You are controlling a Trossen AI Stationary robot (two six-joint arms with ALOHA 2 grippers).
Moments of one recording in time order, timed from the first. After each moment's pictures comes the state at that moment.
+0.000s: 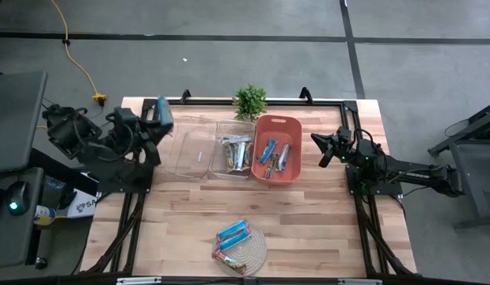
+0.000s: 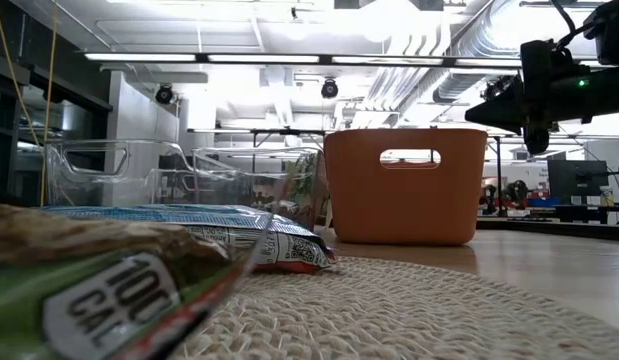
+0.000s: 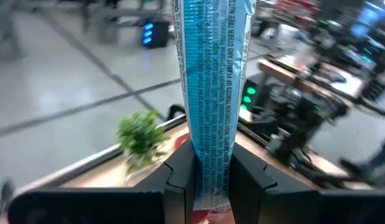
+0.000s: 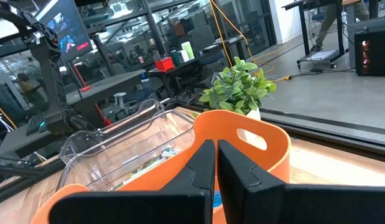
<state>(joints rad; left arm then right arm) -0.64 1.09 1.68 -1.33 -1.22 -1.01 -0.27 0.23 0.01 0.22 0.28 0.36</state>
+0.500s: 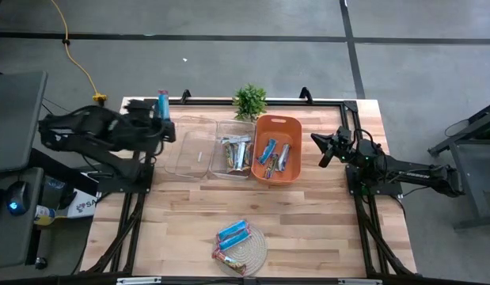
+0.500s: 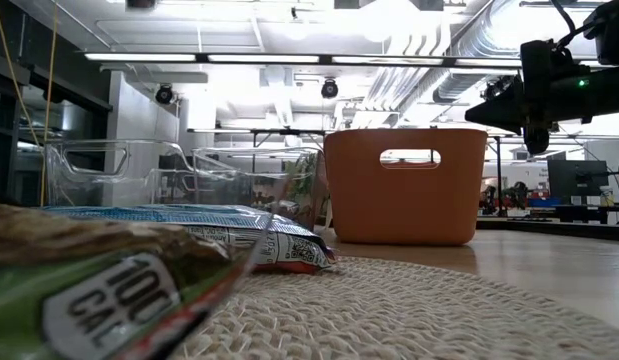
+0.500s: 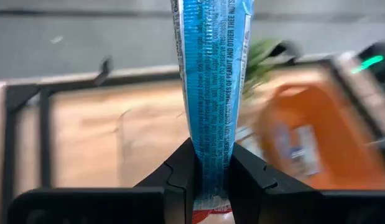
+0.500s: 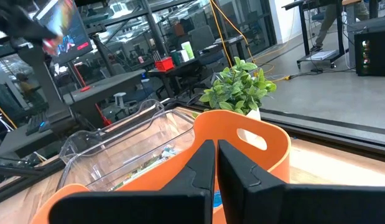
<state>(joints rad) -0.19 1.06 1.52 -1.57 -0.82 -1.40 -0.27 0.23 0.01 0.22 0.28 0.36</state>
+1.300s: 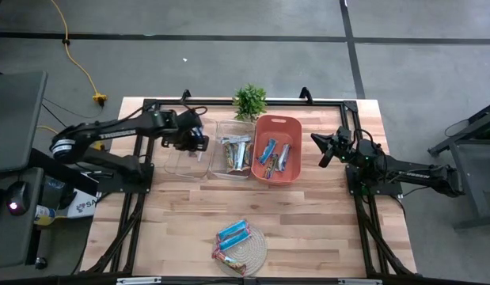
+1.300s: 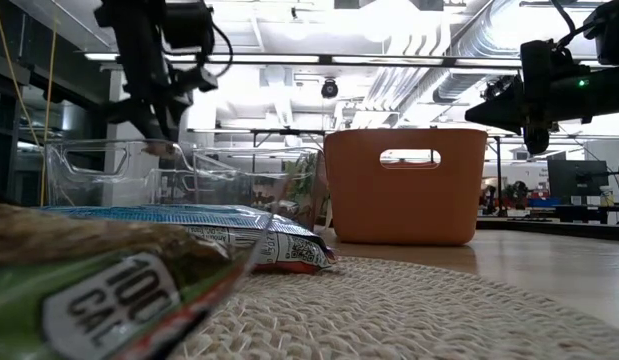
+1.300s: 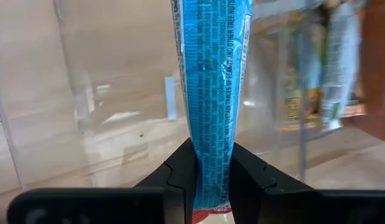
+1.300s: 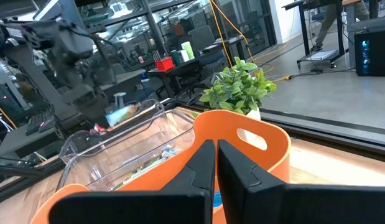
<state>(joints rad) 0.40 1.21 0.92 -0.92 0.04 -0.98 -0.27 0.23 0.01 0.22 0.28 0.36</state>
